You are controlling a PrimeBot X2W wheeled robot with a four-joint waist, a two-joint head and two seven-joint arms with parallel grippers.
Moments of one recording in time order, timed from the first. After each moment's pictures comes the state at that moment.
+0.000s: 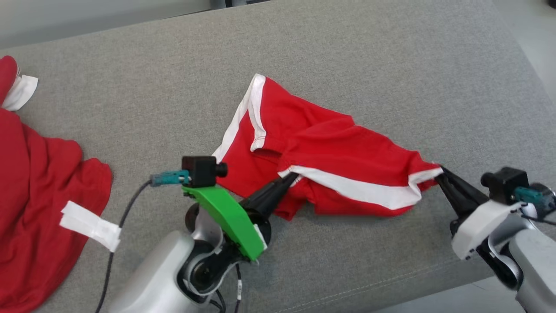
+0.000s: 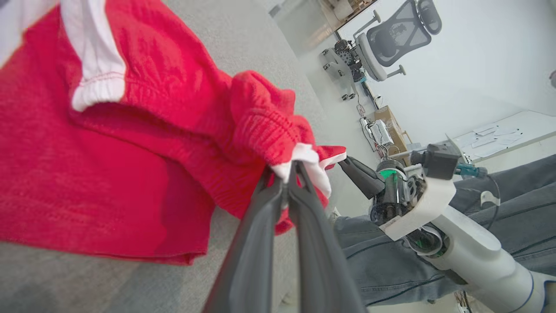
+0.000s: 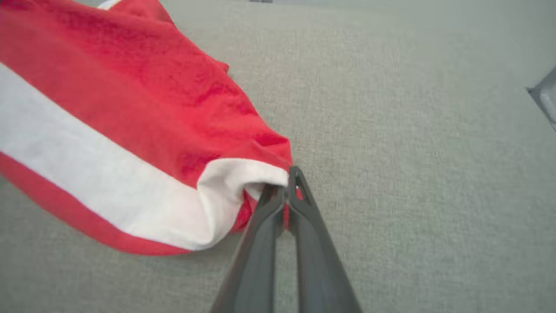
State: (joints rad) left arm -0.38 0.10 -0.67 0.15 -1.14 -0.11 0.17; right arm -0.19 -0.47 0.47 0.32 0.42 0.12 -0.17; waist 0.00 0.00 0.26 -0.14
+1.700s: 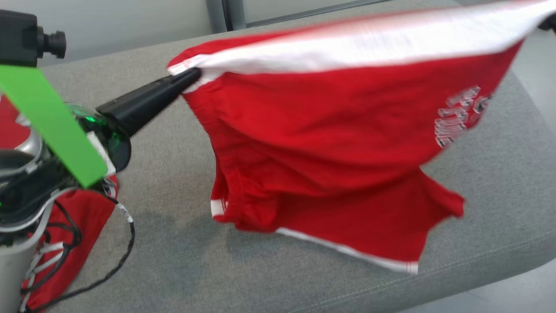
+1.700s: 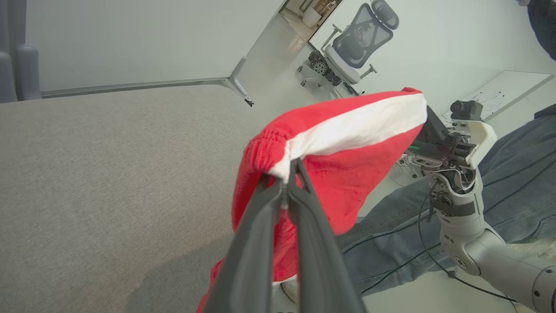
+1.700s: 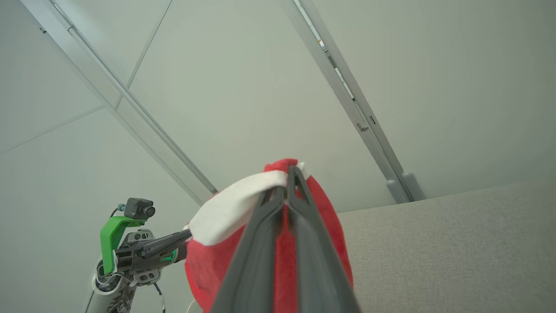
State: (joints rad) left arm -0.60 0.49 -0.33 -0.42 -1.53 0.13 0.64; right arm -0.32 -0.85 0.18 -0.48 1.57 -0.02 0.17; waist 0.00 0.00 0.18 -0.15
